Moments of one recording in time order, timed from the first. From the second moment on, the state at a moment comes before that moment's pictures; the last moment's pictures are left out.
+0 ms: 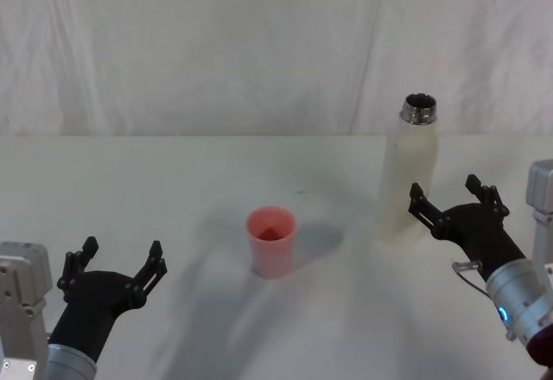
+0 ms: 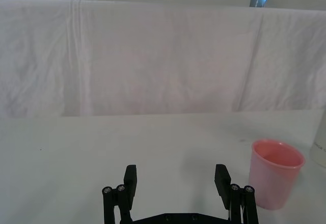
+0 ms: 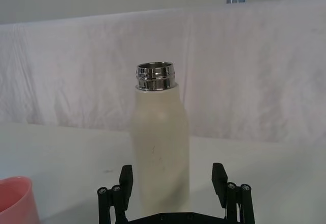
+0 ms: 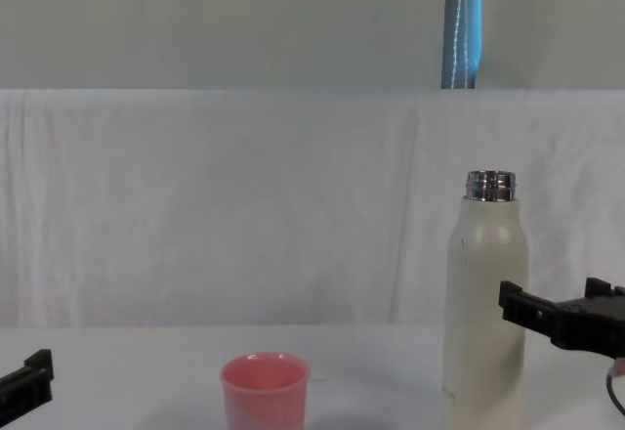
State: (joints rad) left arm 0.27 0.24 0.04 -1.85 -0.25 -0.02 -0.02; right arm 0.10 0.11 -0.16 -1.55 0.18 0.01 0.15
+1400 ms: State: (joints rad) left arm 0.27 0.24 0.04 -1.85 -0.25 -0.02 -0.02; right arm -0.03 0.06 -0.19 -1.61 0.03 -0.11 0.10
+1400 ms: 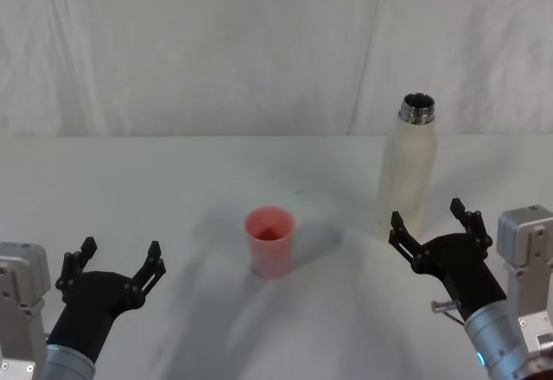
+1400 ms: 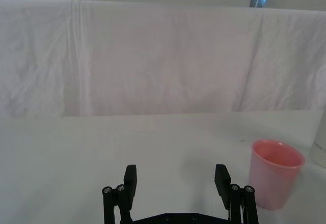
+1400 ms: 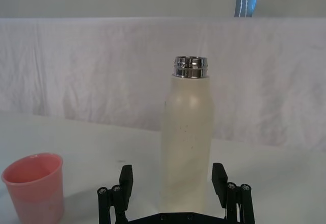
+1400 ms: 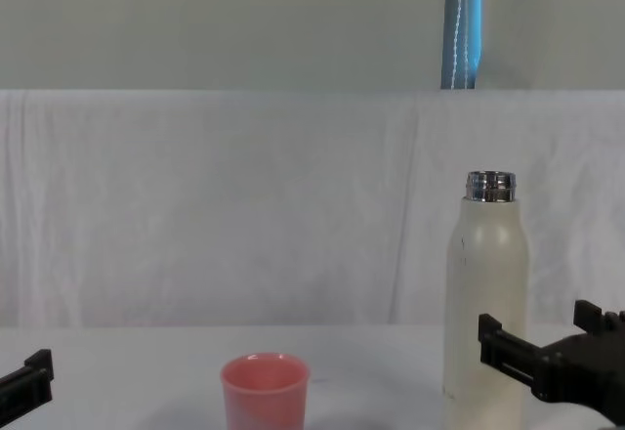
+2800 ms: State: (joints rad) left arm 0.27 0.24 0.04 -1.85 -0.25 -0.02 -0.02; right arm -0.04 0.09 -0.22 -1.59 0.04 -0.08 0.15
